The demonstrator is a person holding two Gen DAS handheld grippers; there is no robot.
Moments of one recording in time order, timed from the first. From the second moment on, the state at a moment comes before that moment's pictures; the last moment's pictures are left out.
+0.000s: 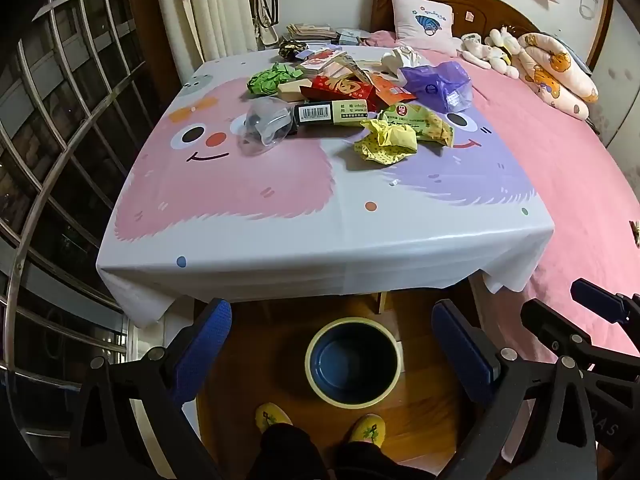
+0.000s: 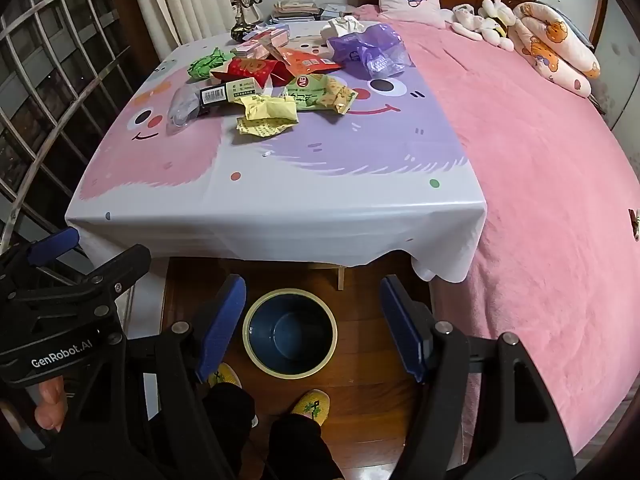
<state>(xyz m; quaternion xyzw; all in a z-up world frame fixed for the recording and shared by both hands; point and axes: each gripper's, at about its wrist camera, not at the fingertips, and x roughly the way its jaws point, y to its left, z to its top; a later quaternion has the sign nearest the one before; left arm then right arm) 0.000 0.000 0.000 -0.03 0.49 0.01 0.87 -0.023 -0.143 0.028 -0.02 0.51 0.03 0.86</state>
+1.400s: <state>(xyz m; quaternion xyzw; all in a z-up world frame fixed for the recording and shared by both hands) -0.008 -0.003 0.012 -0.02 0.48 0.02 0.88 -0.023 -0.144 0.027 -0.01 0.51 0.03 0.86</state>
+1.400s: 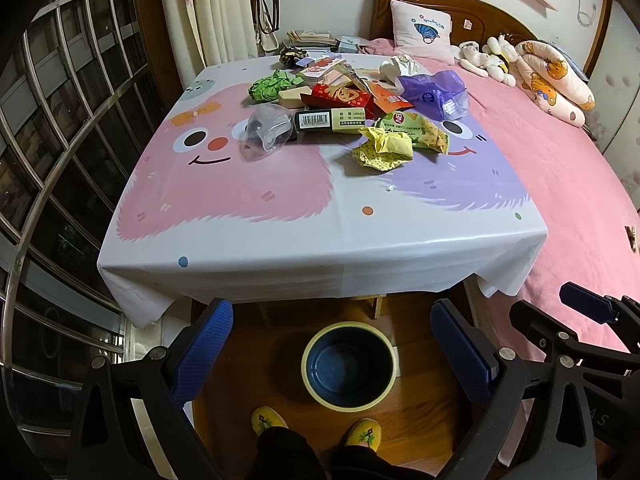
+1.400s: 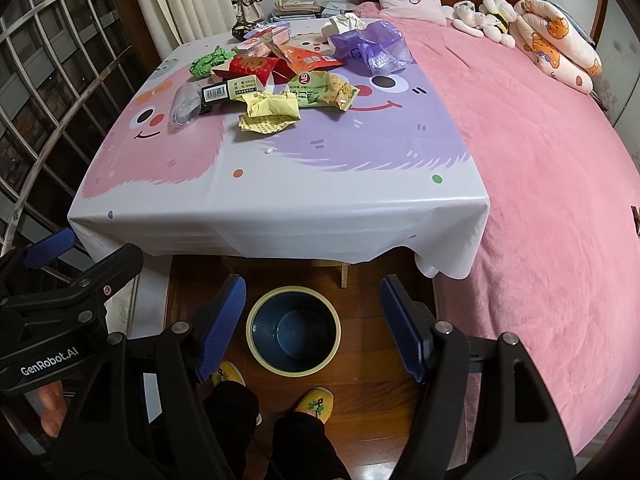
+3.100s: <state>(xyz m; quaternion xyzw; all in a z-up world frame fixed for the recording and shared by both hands) 0.014 0.019 0.036 -0.02 0.46 0.04 0.89 0.007 -0.137 0.038 0.00 0.49 0.06 0.87</state>
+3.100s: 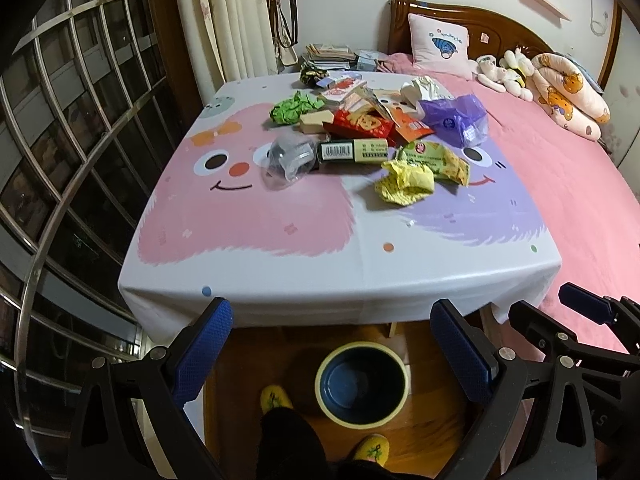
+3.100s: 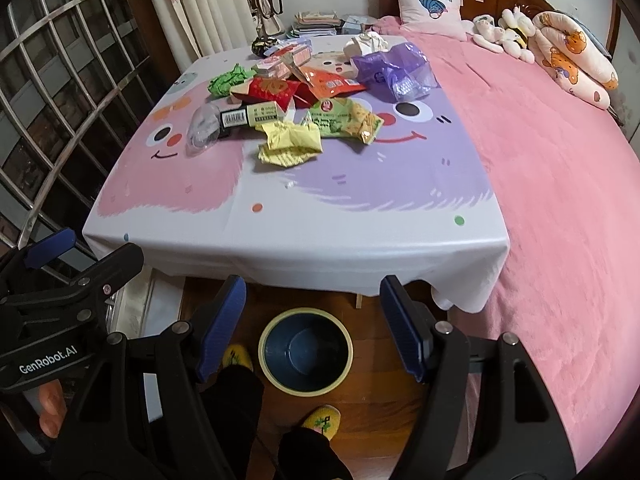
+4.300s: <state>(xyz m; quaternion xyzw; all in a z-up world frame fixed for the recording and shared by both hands) 0.314 0.181 0.000 -0.02 0.54 -0.07 0.84 0.232 -0.044 0.014 0.20 0.52 0.00 0.83</state>
